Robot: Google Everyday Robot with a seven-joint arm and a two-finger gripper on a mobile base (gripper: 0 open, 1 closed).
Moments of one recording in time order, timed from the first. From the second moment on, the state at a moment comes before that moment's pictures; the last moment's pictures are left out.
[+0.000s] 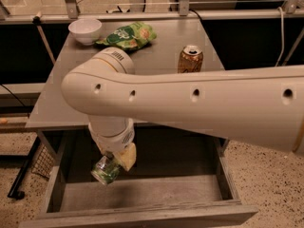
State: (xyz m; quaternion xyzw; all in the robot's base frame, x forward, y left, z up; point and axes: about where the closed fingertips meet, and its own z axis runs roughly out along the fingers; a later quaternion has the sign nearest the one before) arm 0.424 0.089 0.746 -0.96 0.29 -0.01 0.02
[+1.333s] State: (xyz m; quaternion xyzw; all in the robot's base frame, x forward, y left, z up) arm 0.436 0.085 0.687 -0.98 0.20 -0.04 0.06
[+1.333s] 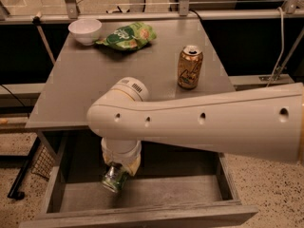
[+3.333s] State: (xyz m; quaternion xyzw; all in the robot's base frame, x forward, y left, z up) arm 0.441 0.079 0.651 -0.98 0.20 -0.03 0.07
